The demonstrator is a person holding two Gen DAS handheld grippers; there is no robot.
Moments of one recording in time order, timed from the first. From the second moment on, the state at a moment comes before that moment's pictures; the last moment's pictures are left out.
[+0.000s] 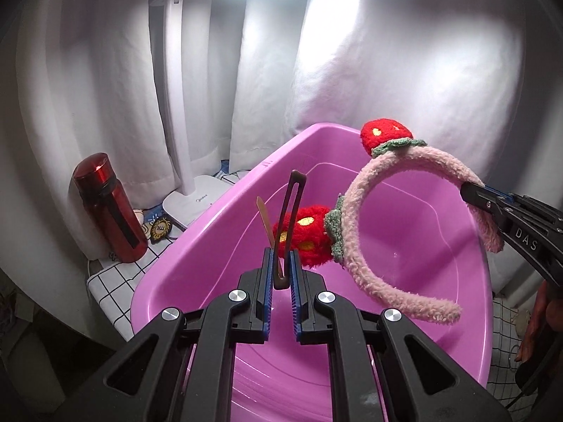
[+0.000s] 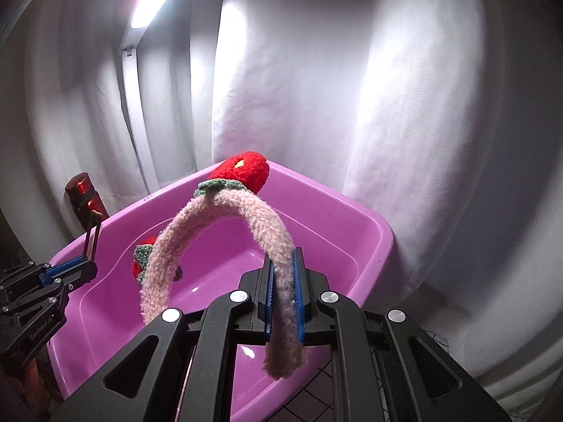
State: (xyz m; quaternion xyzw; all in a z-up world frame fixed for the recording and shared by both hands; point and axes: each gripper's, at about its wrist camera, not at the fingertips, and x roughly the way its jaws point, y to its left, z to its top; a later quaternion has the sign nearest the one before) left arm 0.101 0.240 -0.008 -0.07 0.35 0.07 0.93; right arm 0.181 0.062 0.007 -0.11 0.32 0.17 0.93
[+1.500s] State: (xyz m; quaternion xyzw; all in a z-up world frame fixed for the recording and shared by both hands) left arm 0.085 0.243 0.000 -0.09 0.35 0.08 0.93; right arm 0.149 0.062 0.018 -0.12 0.30 0.13 0.94
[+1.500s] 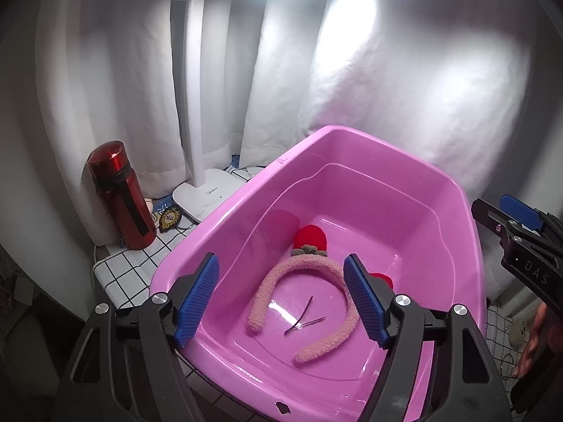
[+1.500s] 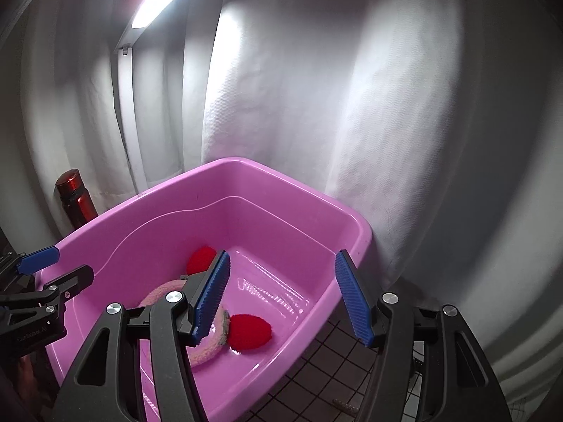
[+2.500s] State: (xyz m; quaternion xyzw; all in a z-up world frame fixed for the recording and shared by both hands) left arm 0.023 0.186 0.020 -0.08 0.36 0.06 0.93; right arm 0.050 -0.006 0.038 -0.11 0.28 0.12 0.95
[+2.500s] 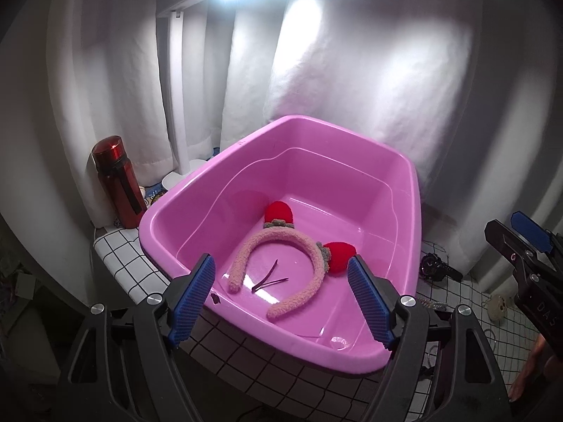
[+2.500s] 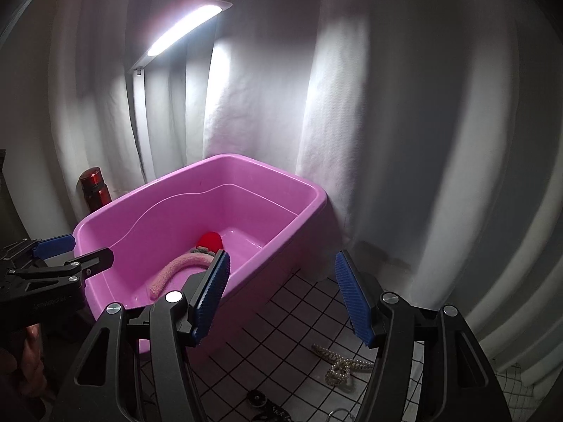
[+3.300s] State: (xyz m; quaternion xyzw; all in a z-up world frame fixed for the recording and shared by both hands) left arm -0.035 0.054 0.009 -0.05 0.38 -0.08 0.92; right arm -0.072 -0.191 0.022 -0.03 0.31 -0.06 0.95
